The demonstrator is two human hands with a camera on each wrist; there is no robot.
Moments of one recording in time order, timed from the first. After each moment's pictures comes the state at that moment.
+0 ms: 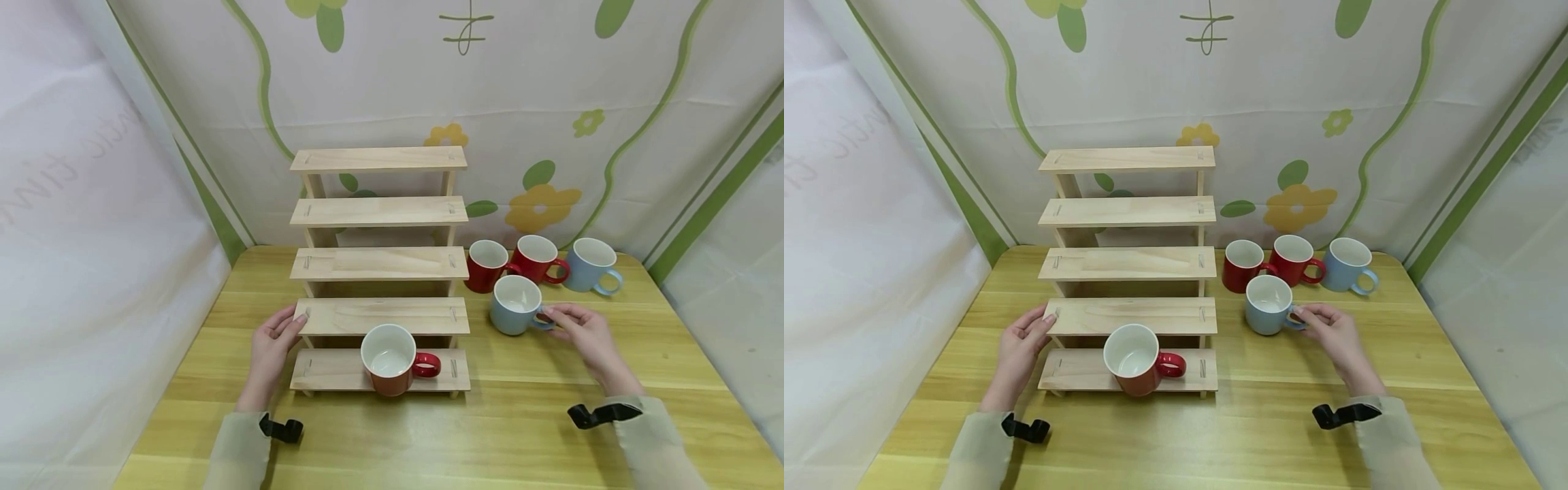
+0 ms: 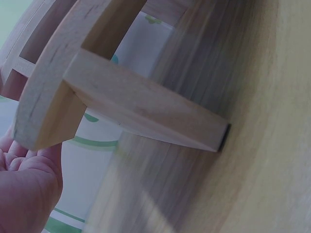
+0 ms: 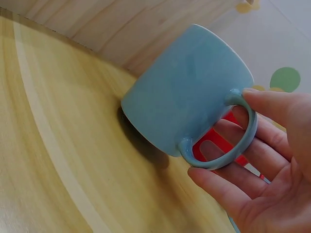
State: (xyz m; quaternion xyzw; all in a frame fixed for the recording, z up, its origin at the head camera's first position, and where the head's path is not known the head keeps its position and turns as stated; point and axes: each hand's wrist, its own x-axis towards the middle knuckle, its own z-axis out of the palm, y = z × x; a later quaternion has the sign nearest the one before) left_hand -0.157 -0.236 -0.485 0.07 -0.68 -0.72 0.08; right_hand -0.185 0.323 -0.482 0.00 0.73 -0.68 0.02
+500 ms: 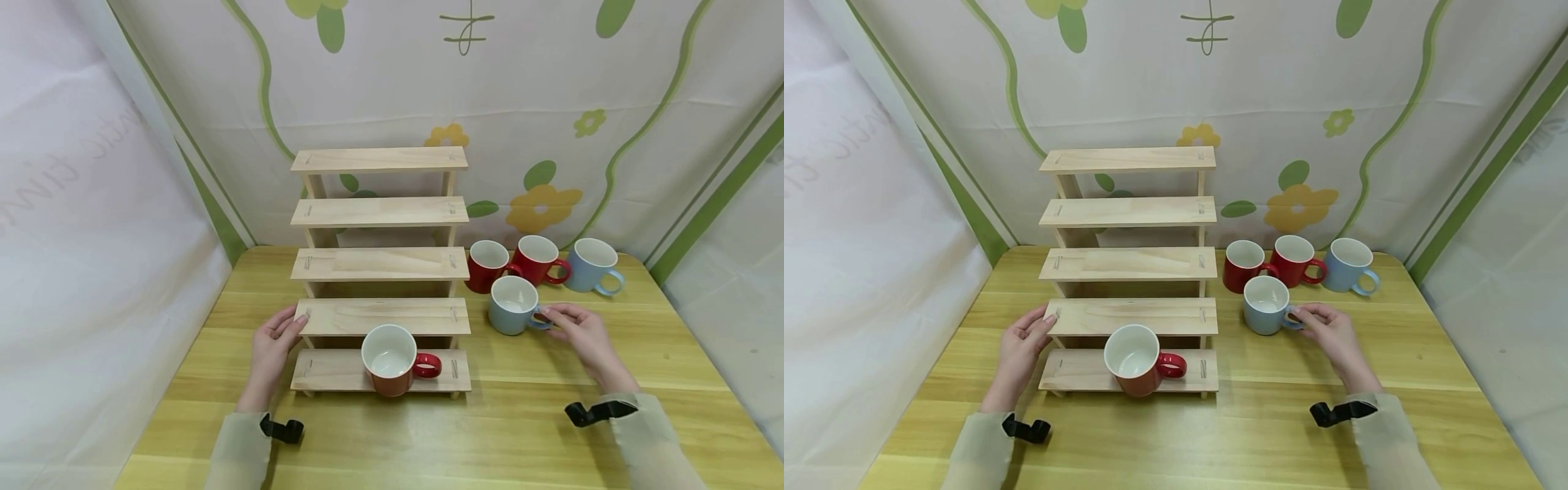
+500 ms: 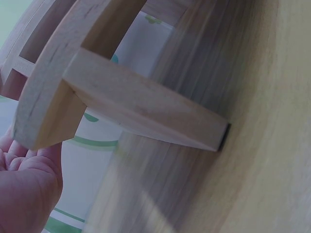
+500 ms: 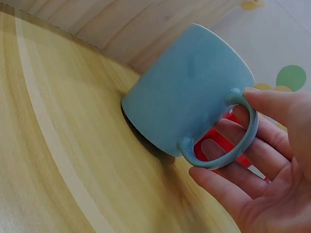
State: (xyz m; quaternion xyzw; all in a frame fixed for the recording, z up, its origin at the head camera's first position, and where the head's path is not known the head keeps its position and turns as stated) left_hand -0.157 -0.236 -0.484 0.08 -0.68 -0.73 0.07; right_hand -0.190 0.319 -0.485 0.00 0.73 -0.69 0.02
